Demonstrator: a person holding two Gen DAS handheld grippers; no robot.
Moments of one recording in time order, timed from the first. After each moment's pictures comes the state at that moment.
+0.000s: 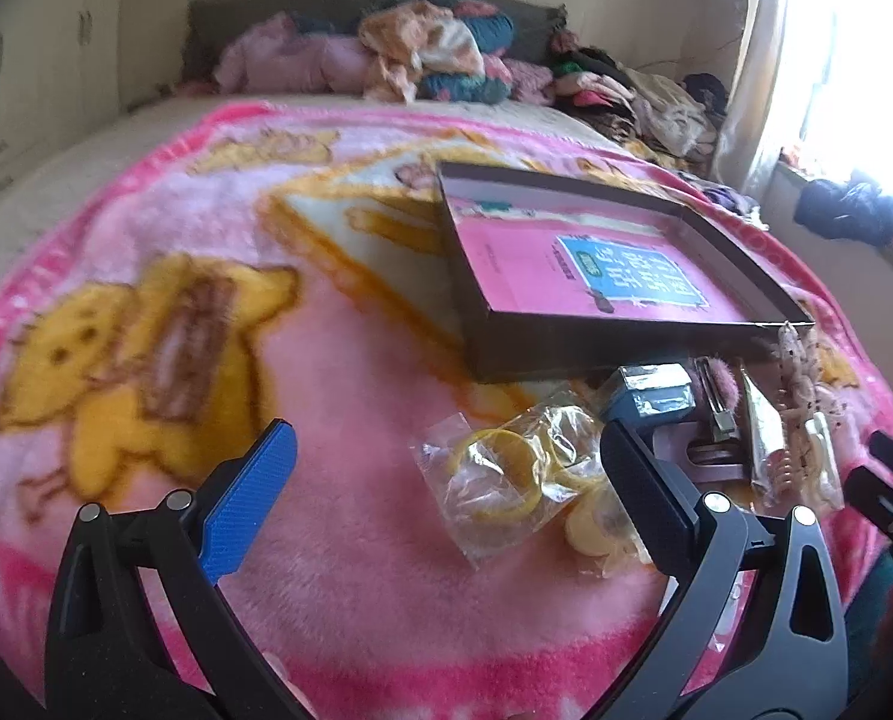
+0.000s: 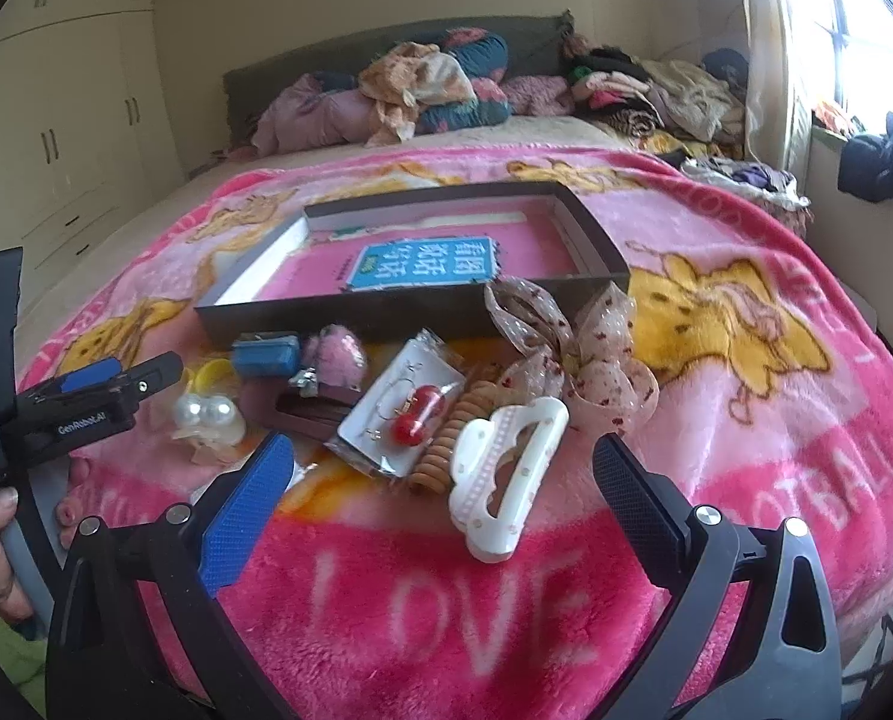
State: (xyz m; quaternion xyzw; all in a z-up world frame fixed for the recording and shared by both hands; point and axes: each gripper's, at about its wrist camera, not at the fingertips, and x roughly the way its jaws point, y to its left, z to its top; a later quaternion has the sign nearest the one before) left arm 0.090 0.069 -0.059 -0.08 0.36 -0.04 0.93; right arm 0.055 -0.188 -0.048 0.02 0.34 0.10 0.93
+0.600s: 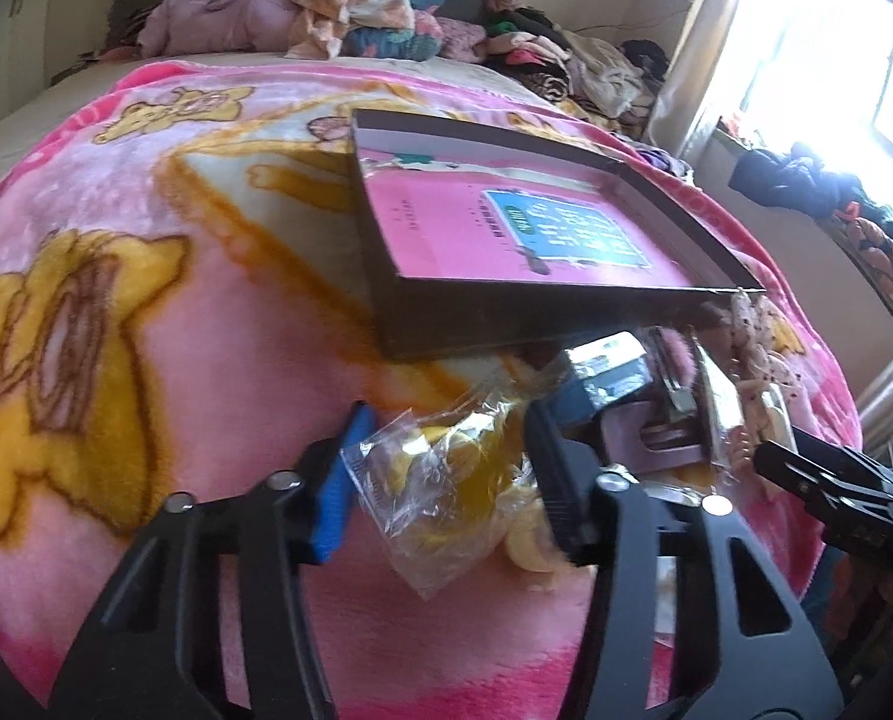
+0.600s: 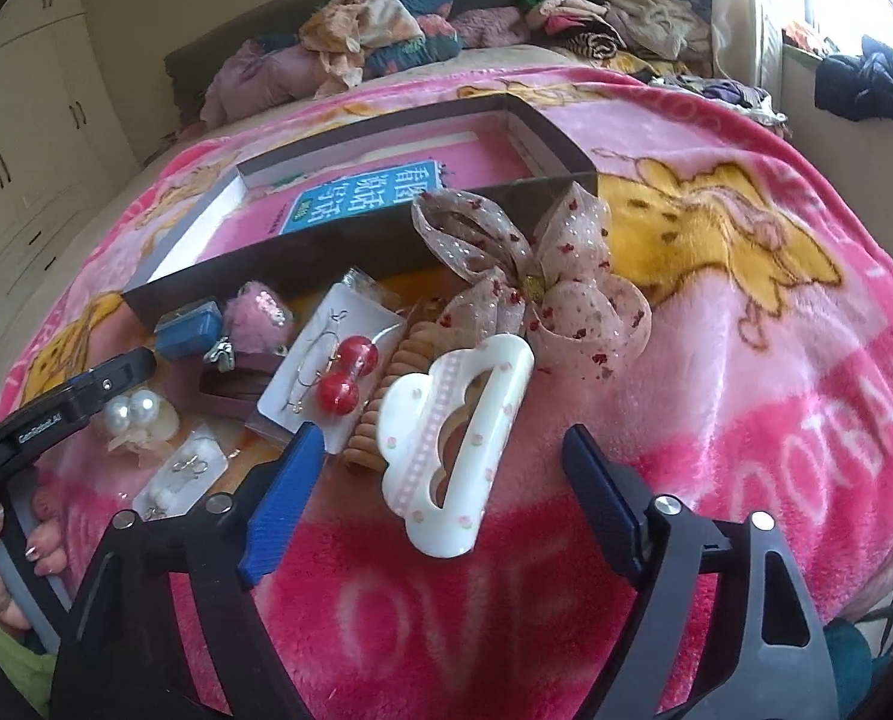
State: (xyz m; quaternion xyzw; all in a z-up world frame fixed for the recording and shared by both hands) left arm 0.109 0.056 -0.070 -0.08 0.39 -0.13 0.91; right arm 0.082 -0.203 -0.078 0.06 0.42 0.07 0.90
